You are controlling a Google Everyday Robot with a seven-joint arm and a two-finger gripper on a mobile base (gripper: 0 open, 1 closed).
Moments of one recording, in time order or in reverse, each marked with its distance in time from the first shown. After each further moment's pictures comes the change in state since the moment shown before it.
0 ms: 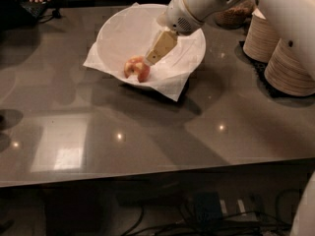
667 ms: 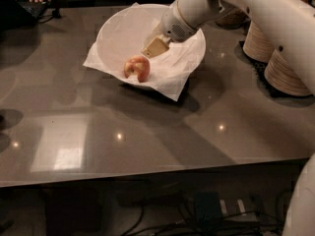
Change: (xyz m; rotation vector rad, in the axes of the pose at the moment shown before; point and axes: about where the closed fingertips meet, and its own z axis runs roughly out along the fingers) arm 0.003 0.005 0.023 -0.038 -0.023 0.043
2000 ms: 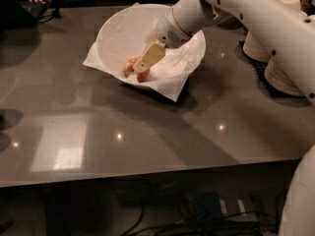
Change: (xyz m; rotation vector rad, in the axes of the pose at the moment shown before) arm 0.001 0.011 0.018 -0.048 -0.016 0.028
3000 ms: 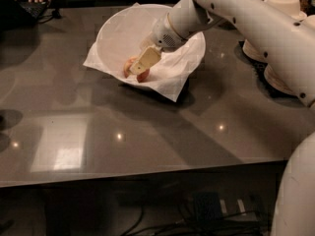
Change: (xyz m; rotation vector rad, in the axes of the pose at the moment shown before) arm 0.001 0.002 0.016 -0.030 -0.004 0.010
